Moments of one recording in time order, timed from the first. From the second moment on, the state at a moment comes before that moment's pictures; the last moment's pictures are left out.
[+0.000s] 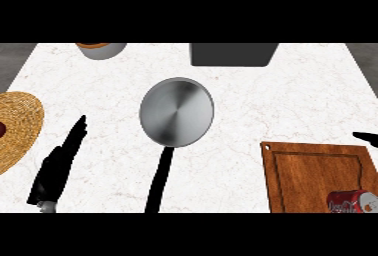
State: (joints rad) left arm 0.04 0.44 -0.23 -1.57 0.05 0.23 0.12; right arm -0.03 -0.99 0.04 -1.84 -0.29 0.64 0.84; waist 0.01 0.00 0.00
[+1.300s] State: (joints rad) left arm 0.08 0.38 -0.13 -1.60 -0.01 0.15 0.13; right arm 0.02 -0.84 0.18 -1.80 -0.05 0.67 0.88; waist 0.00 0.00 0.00
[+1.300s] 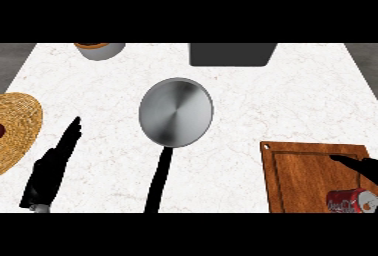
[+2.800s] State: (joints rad) left arm 0.06 0.27 -0.05 -1.59 -0.12 0.06 0.14; right arm -0.07 -0.46 0.18 -1.61 0.44 0.58 0.75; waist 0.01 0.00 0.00
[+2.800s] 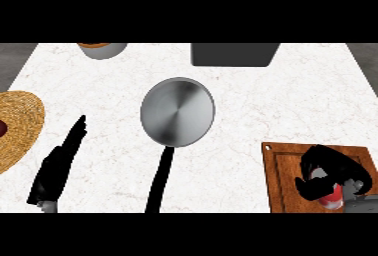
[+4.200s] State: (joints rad) left arm 0.04 0.25 -0.03 -1.60 -0.14 0.03 0.15; right arm -0.75 -0.14 0.25 -1.34 0.89 0.00 0.49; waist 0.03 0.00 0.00
